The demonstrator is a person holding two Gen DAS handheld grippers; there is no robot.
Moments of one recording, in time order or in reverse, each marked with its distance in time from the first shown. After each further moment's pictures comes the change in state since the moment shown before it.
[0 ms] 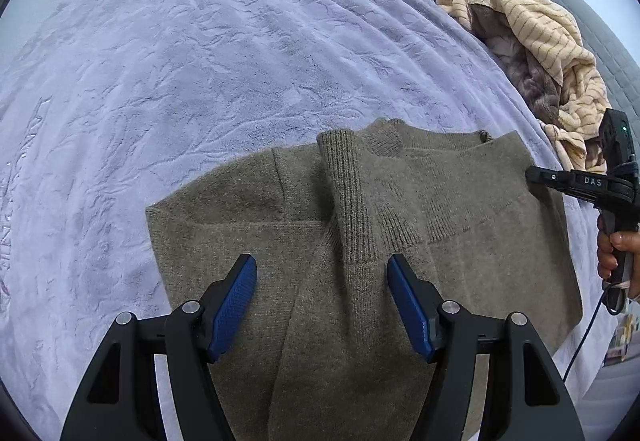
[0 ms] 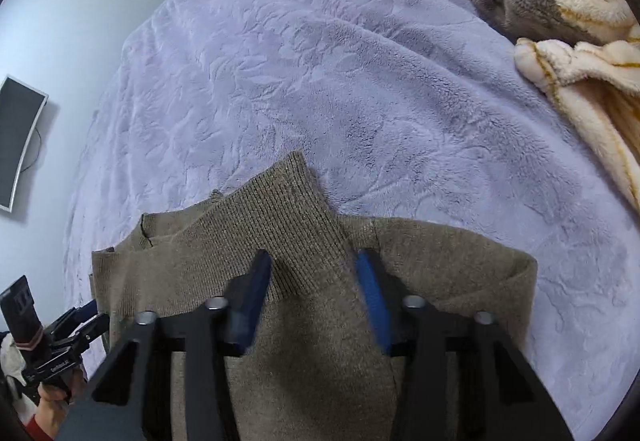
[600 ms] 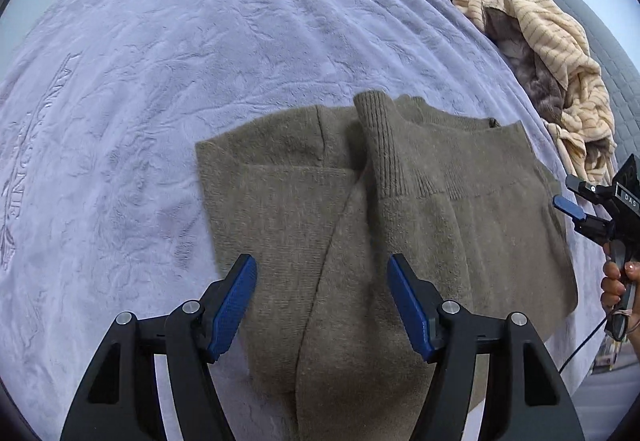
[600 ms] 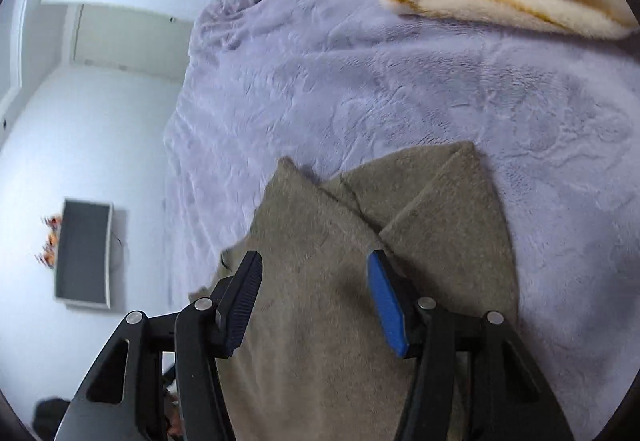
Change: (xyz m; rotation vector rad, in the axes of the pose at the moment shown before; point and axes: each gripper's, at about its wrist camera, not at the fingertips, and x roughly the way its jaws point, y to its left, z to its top) left arm -0.013 0.021 -0.031 -0.058 0.039 -0.011; right arm -0.039 -0.034 -0.058 0.284 -0.124 0.289
